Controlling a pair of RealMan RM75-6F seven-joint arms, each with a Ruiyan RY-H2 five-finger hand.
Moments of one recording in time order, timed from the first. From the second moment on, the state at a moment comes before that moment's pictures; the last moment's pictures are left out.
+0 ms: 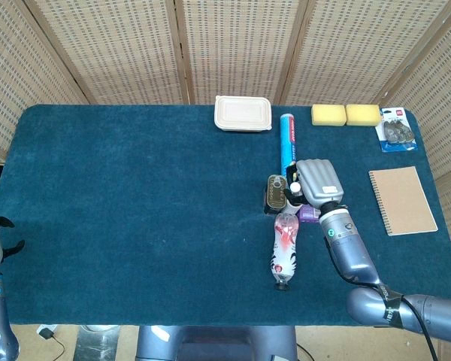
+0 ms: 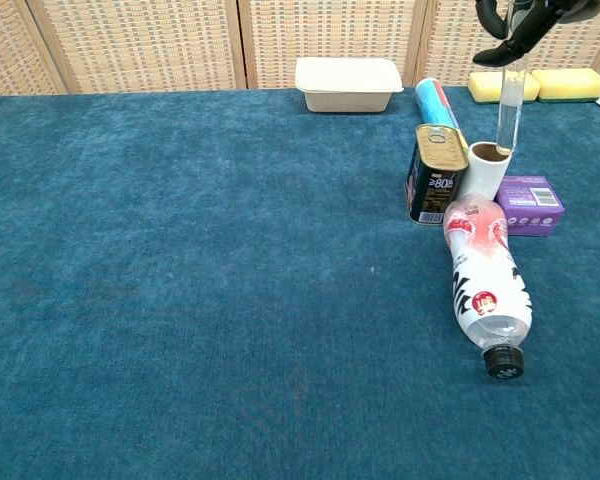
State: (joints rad) left arm -0.20 -1.69 -0.25 -0.68 1.19 1.21 -0.12; right arm 0.87 -1.19 0.29 -1.87 -0.68 1.10 -0.48
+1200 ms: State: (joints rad) left arm -0.20 -1.70 -0.25 -0.68 1.19 1.21 -0.12; right arm 0.90 -1.28 0.28 -1.73 -0.67 1.02 -0.43
